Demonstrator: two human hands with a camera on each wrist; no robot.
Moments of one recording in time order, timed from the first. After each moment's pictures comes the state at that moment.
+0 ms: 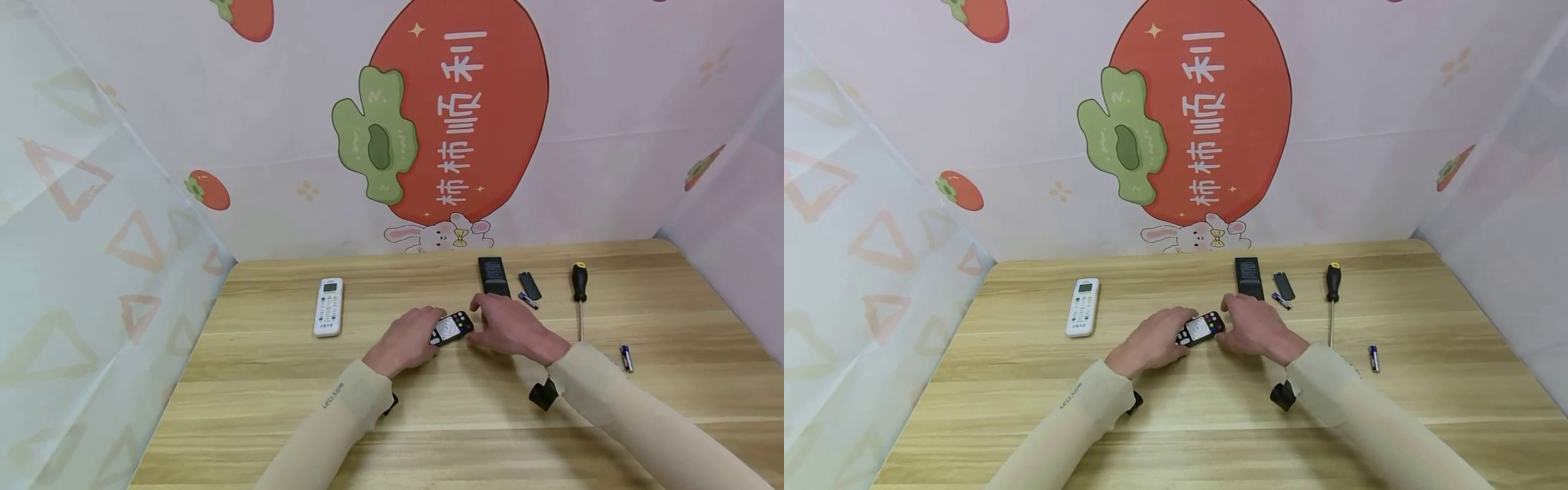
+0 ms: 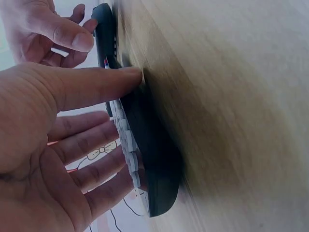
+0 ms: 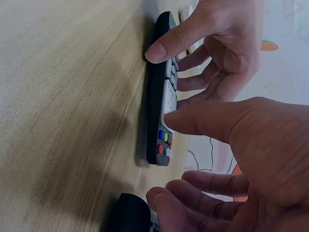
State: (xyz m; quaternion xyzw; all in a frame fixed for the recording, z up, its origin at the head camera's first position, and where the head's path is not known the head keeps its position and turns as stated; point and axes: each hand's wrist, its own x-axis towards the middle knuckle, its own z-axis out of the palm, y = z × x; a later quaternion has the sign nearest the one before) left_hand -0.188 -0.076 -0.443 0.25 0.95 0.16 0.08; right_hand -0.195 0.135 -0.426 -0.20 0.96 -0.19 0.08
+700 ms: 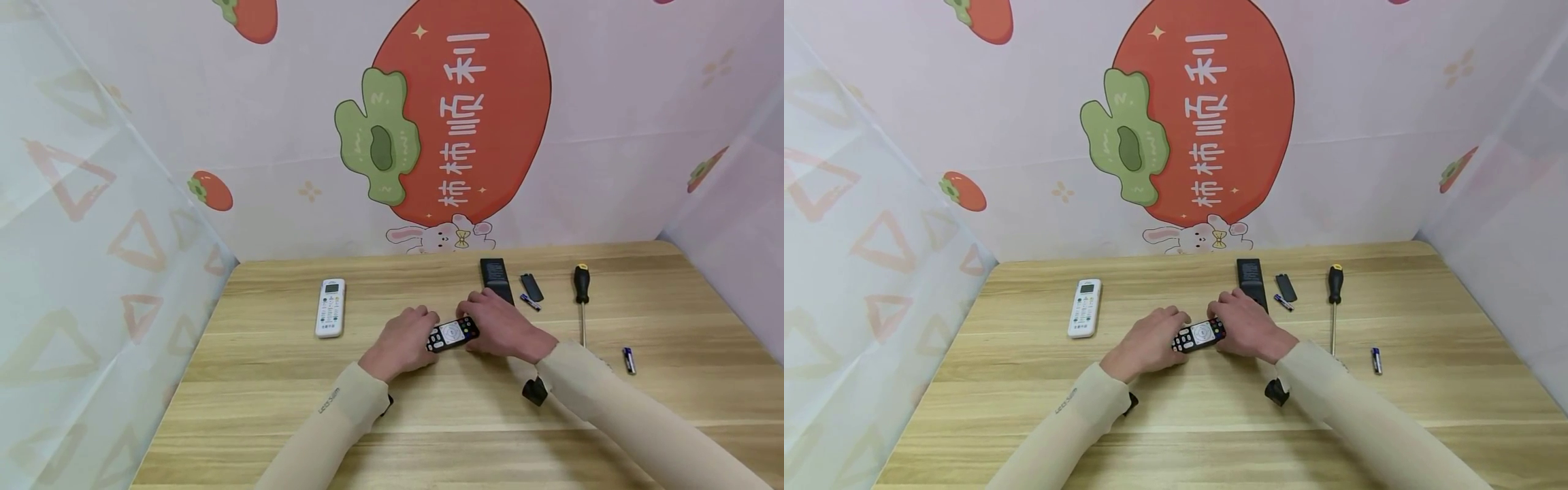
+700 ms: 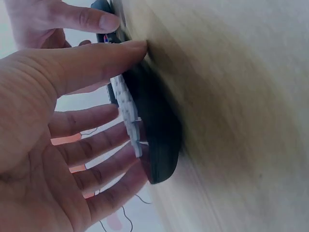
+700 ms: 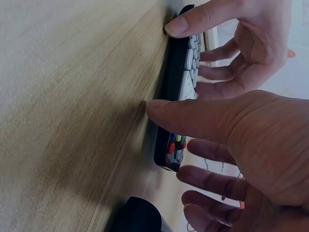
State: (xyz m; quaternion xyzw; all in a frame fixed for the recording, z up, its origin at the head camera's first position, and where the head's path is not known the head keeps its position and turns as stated) left_hand -0.185 -0.083 -0.441 0.26 0.96 0.09 0.07; right_hand -0.201 0.123 -0.436 -0.29 0.95 -0.12 0.03
